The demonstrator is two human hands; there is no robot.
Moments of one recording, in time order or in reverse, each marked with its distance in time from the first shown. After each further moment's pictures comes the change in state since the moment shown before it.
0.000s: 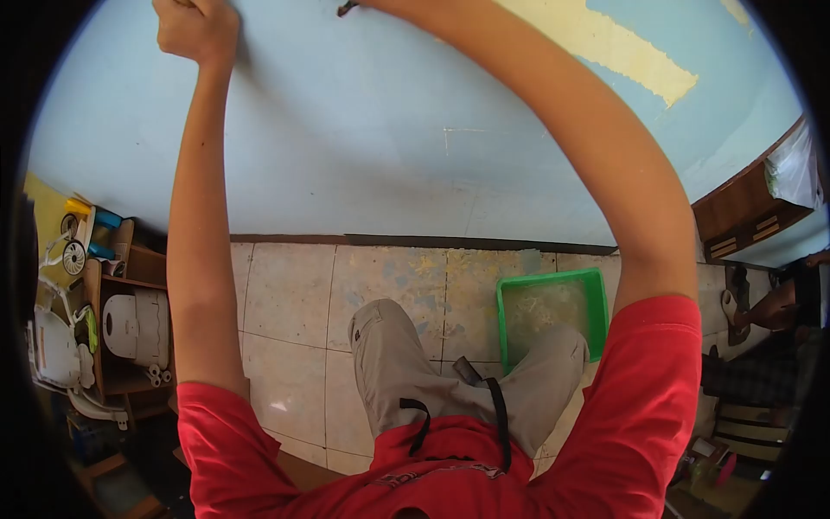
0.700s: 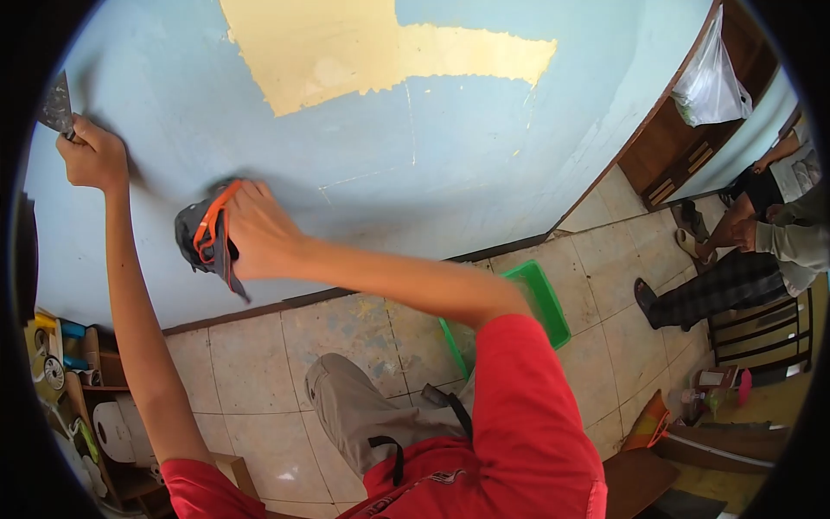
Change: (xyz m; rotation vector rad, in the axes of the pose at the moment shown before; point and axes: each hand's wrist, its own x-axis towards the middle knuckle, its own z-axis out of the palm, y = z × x) left_hand 0.001 -0.037 0.005 0.245 -0.012 0.028; right_hand -0.084 -0.148 -0.085 0.666 -0.506 0.657
